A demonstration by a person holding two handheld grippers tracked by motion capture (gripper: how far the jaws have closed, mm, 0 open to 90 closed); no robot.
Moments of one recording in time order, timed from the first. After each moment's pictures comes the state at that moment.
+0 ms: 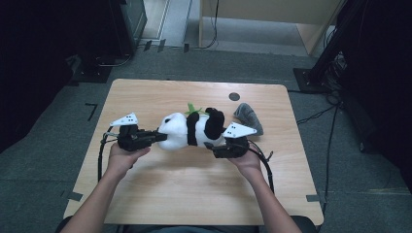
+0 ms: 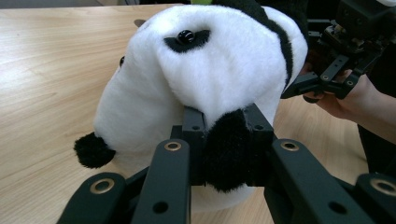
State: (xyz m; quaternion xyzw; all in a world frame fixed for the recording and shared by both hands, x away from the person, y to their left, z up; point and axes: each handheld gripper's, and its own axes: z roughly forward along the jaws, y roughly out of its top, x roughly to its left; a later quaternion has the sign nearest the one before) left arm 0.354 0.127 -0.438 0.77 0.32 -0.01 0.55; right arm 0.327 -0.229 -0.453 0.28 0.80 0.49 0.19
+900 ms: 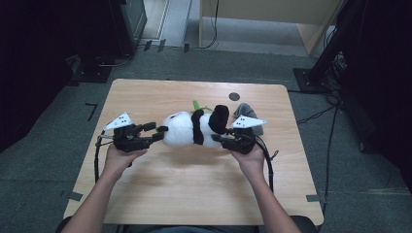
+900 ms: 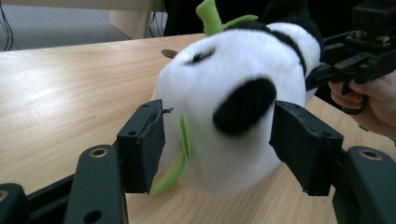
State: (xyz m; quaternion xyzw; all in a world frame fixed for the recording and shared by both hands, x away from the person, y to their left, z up) left arm 0.350 0.140 -0.442 0.75 0.33 0.06 0.58; right arm 0.335 -0.249 -0.435 0.36 0.78 0.50 0.12
